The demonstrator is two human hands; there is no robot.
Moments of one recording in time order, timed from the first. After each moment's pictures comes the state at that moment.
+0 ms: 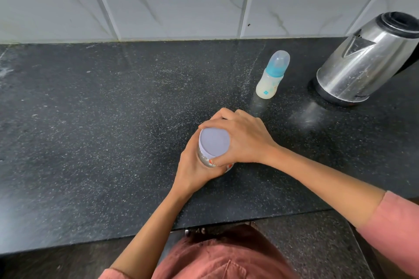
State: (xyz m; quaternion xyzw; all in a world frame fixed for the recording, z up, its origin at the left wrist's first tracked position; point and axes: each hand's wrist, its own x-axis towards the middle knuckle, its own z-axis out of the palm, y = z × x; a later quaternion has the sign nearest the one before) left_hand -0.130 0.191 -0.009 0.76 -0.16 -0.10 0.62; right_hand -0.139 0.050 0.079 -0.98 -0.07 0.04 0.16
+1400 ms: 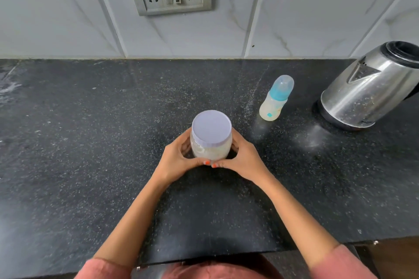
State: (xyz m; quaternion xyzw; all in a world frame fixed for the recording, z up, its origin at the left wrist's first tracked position) left_hand -0.048 0.212 -0.022 0.70 -0.20 -0.18 0.66; right_hand -0.104 0.023 -0.006 -0.83 0.02 0.01 0.55
